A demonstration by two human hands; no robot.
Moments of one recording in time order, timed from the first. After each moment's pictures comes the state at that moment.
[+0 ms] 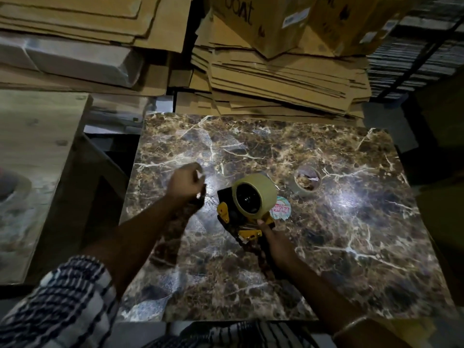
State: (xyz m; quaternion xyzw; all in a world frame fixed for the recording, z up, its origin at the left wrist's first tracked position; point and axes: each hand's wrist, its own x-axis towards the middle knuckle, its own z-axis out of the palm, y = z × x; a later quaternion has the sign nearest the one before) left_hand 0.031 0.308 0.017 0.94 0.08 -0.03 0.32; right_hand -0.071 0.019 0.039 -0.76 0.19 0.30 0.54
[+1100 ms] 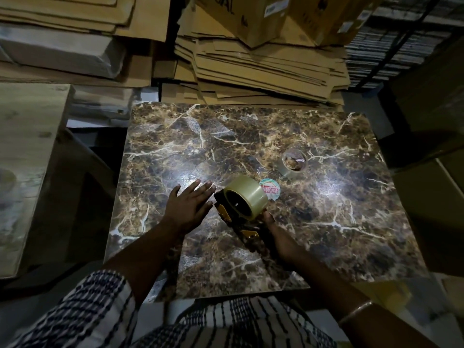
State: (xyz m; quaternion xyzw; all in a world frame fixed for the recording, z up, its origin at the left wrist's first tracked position) left_hand -0.067 0.281 -0.034 0.98 -0.10 -0.06 0.14; right_hand -0.109 -0.003 0.042 -0.73 0.22 0.37 0.53
